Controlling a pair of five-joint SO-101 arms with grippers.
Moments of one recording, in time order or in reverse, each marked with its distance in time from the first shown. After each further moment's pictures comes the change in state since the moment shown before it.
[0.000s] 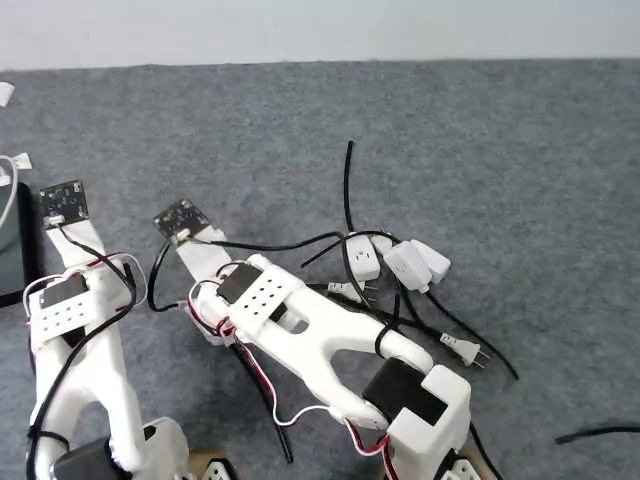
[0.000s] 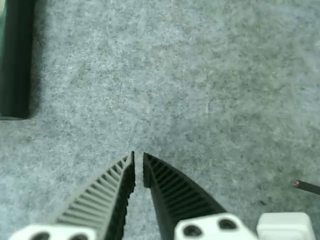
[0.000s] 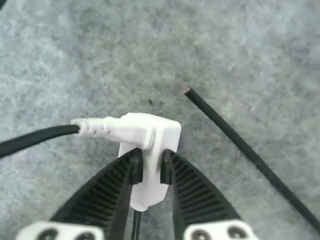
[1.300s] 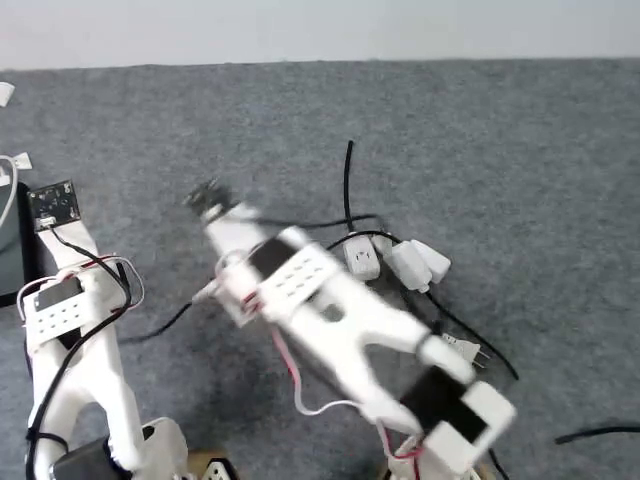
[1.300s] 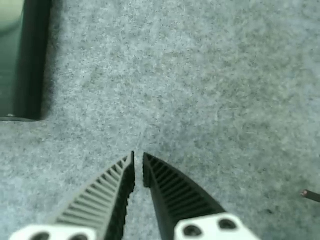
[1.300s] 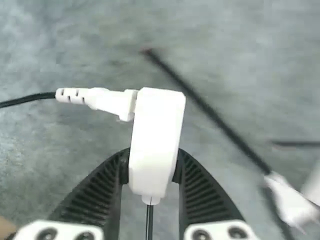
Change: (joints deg) left arm -1.6 0.0 0.0 -1.4 0.2; right arm 8.8 -12.9 0.3 16.3 2.9
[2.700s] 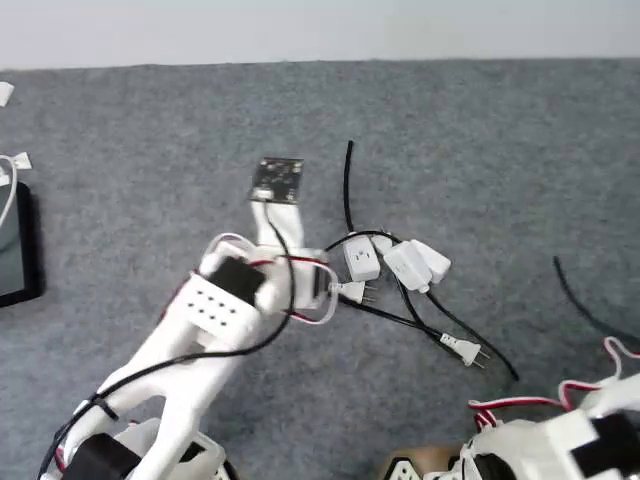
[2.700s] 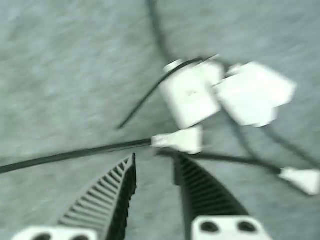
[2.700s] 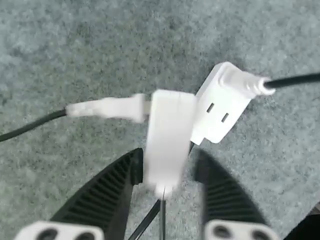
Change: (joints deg) left arm 55.9 -0.4 -12.8 12.6 27.3; right arm 112.3 -0.3 6.7 -8.7 26.6
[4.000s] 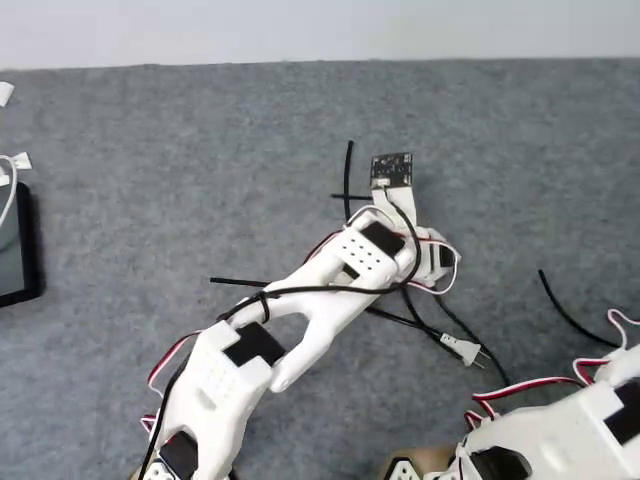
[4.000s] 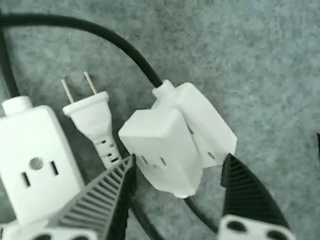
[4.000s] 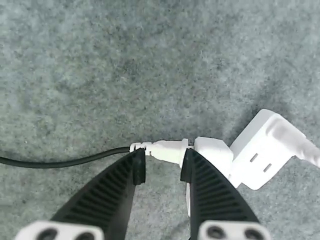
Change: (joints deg) left arm 14.2 58.9 -52.5 -1.2 21.8; right arm -7.4 11.2 -13.9 4.6 -4.7
